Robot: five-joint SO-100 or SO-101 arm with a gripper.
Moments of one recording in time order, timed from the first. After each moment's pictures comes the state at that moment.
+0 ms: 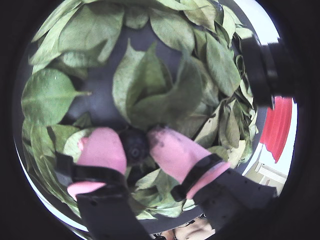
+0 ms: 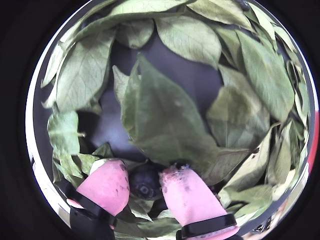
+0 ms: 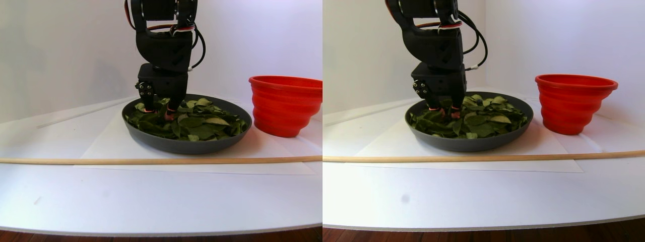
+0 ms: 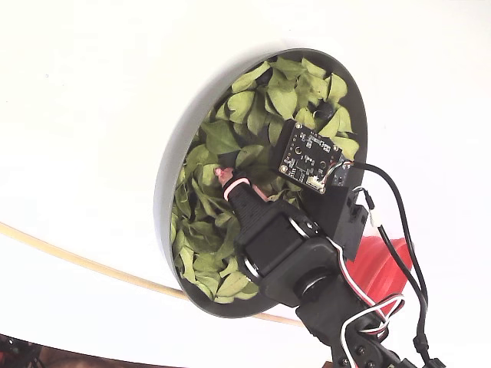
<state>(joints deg) 4.7 80.0 128.4 -15.6 -93.9</state>
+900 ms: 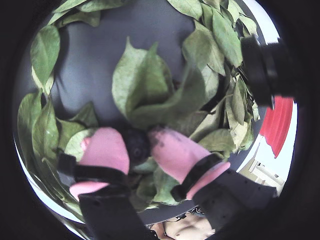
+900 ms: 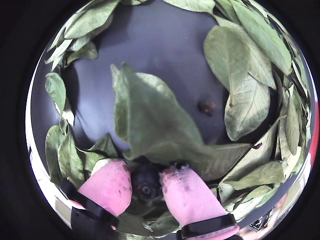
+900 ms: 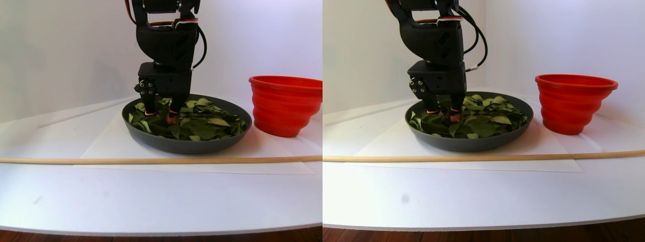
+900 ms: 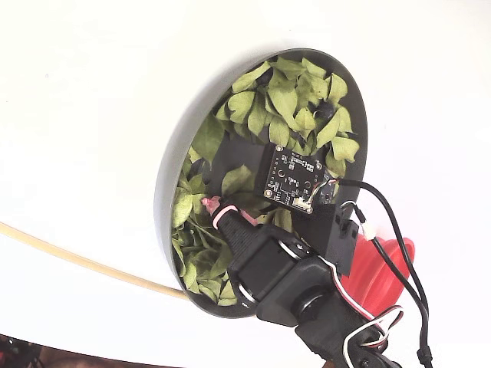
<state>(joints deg) 5.3 83.4 128.8 -13.1 -96.0</state>
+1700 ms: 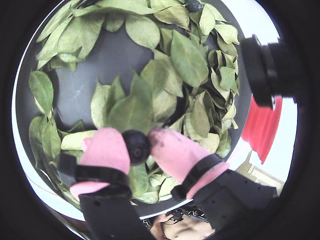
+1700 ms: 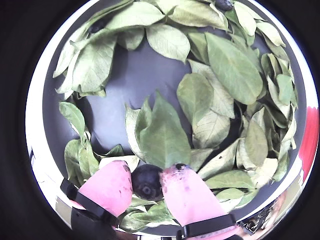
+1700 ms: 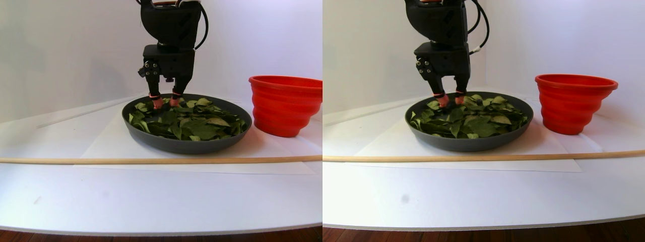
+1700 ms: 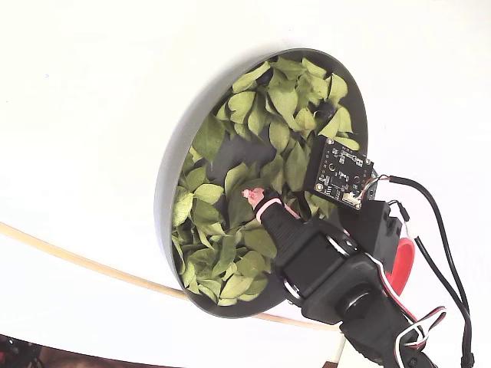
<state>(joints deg) 6.5 93.2 127.9 -5.5 -97.4</state>
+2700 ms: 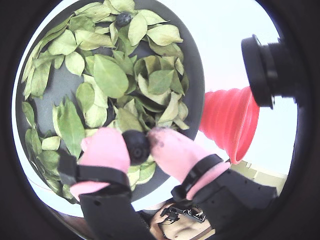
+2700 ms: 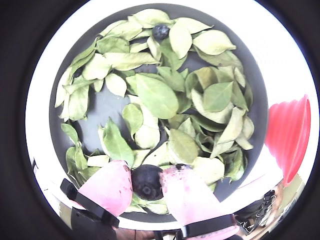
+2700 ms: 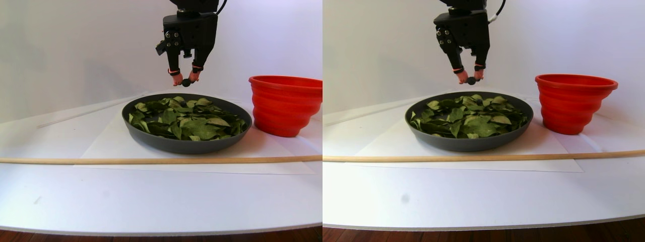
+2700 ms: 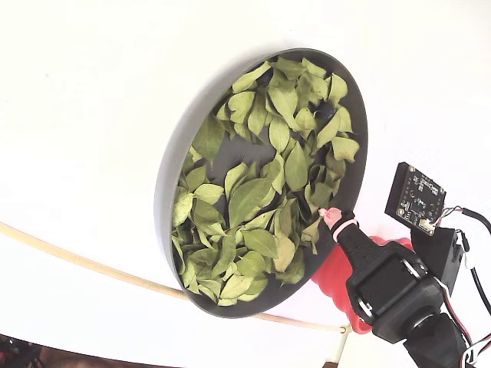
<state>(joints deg) 14.0 107.8 128.6 3.9 -100.8</state>
